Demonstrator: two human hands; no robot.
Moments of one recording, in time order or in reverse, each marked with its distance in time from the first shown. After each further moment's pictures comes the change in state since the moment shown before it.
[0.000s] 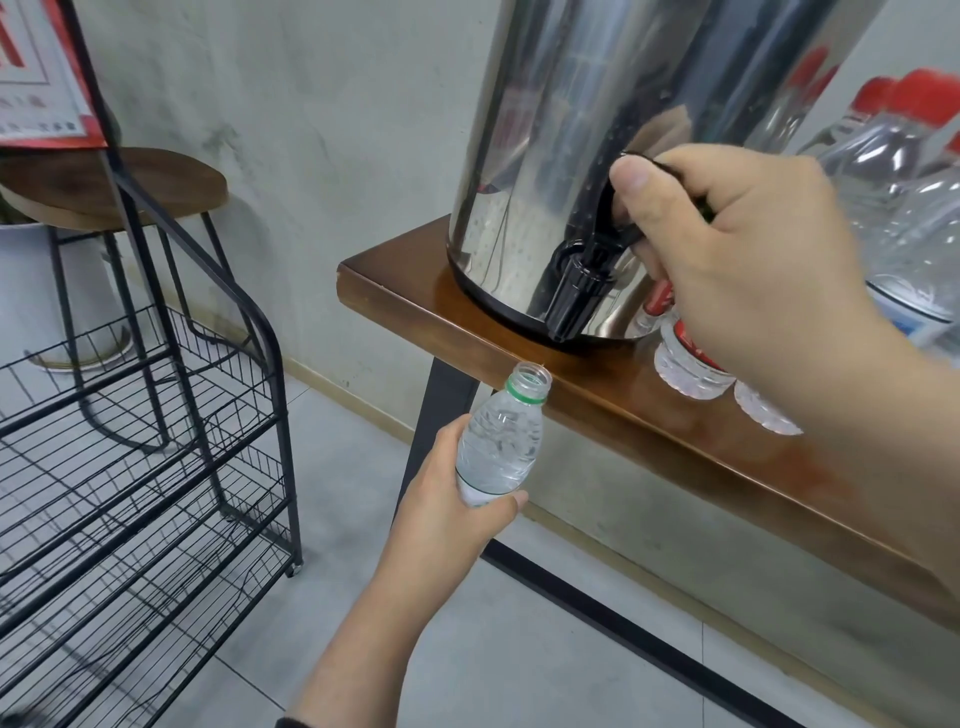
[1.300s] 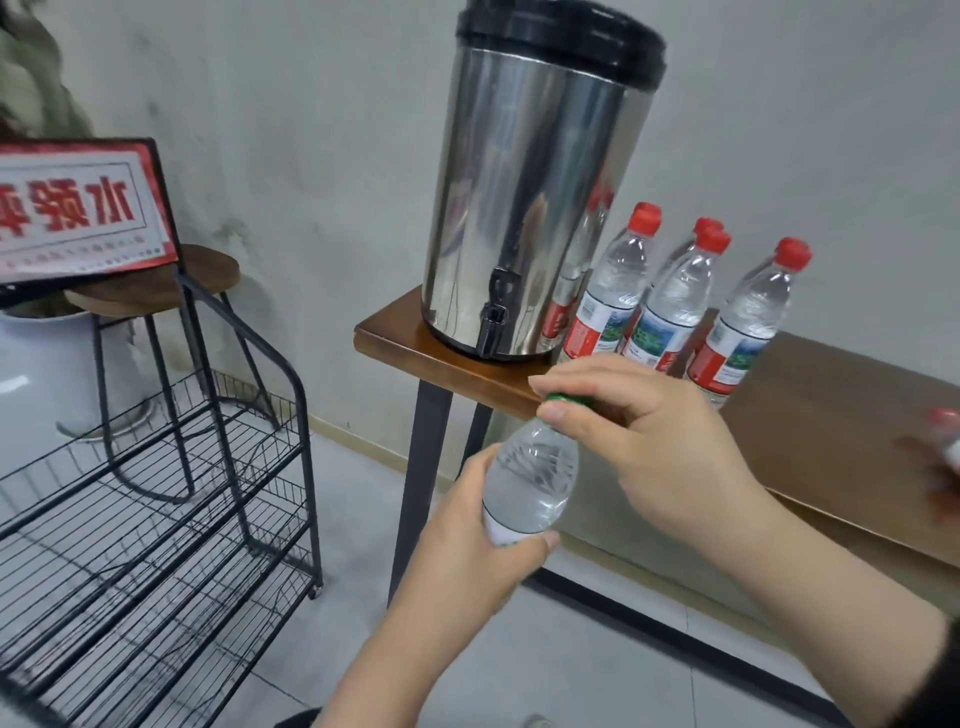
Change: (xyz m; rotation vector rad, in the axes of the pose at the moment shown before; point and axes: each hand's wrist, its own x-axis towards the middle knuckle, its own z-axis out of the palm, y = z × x) left_hand -0.167 0.136 -0.014 0.066 -0.128 0.148; right_hand -0.134 -0.088 -0.094 0.262 -0.138 0.101
